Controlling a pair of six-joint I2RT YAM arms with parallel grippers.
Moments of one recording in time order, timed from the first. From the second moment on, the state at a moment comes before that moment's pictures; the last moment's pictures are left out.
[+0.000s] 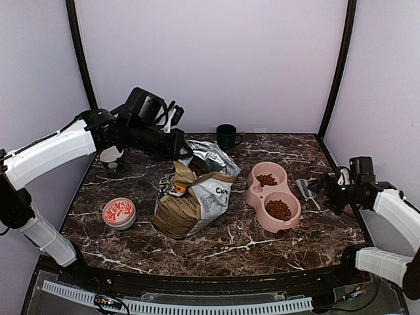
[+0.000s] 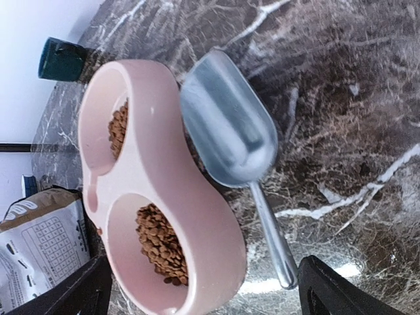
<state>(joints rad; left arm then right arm) -0.80 1.51 1.49 -0.68 0.13 -0.58 -0.02 0.90 0.49 -0.48 -0.38 0.64</state>
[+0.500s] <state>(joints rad) -0.79 1.51 1.49 -0.68 0.15 -0.58 0.27 0.96 0.83 -0.61 -0.32 0.64</state>
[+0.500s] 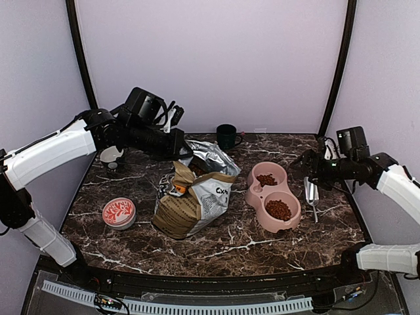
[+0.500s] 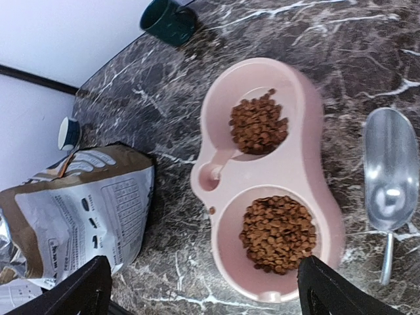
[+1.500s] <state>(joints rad) -0.79 1.51 1.50 -0.69 0.16 -0.58 0.76 1.61 1.53 -0.61 -0.39 0.29</state>
